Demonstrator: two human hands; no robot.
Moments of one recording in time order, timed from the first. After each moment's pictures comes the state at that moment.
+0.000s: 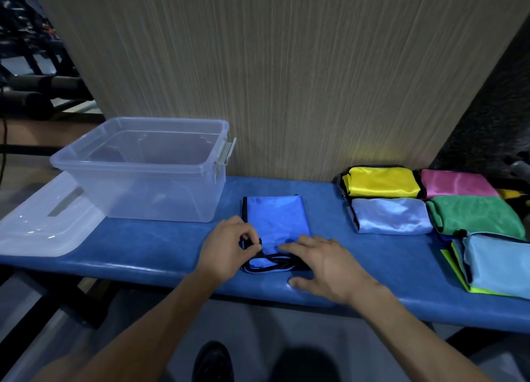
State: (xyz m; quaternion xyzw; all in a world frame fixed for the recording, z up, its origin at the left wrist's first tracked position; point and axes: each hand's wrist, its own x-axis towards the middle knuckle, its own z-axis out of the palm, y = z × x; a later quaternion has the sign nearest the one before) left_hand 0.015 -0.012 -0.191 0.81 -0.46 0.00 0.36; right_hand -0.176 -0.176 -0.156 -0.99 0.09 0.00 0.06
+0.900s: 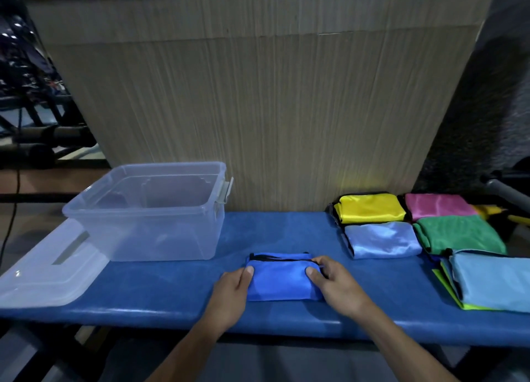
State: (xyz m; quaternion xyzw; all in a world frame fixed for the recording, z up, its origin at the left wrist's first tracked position) left_hand 0.000 -0.010 -0.205 0.84 -0.34 -0.09 0.42; right_hand -0.180 -0.184 -0.166 -0.80 0.29 -0.15 0.50
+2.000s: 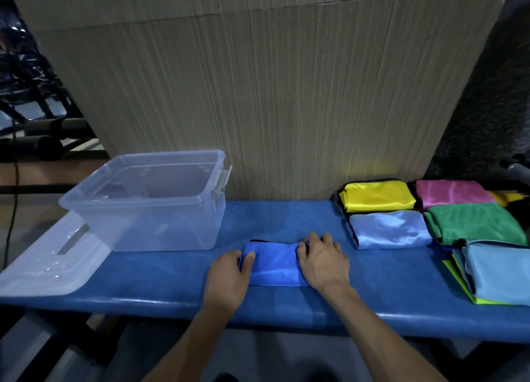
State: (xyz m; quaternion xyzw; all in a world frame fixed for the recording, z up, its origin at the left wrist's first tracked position) left_hand -0.007 -0.021 -0.182 0.90 -0.28 -0.01 0.33; right_hand -0.127 -0.184 -0.172 -0.89 0.41 -0.12 0.17
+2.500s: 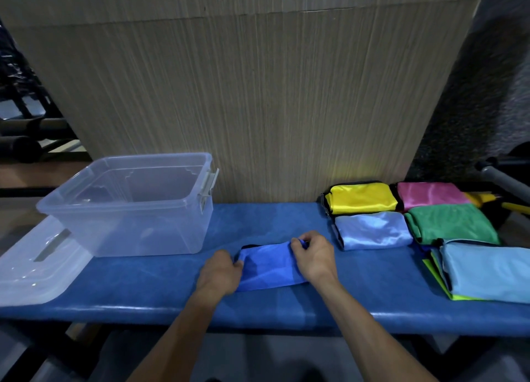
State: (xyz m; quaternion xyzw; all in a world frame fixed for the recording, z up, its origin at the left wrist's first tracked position) left_hand 0.007 -0.042 -0.171 0.93 -0.22 -0.16 0.25; right_hand -0.126 -0.198 -0.167 -0.77 0.43 -0.26 0.40
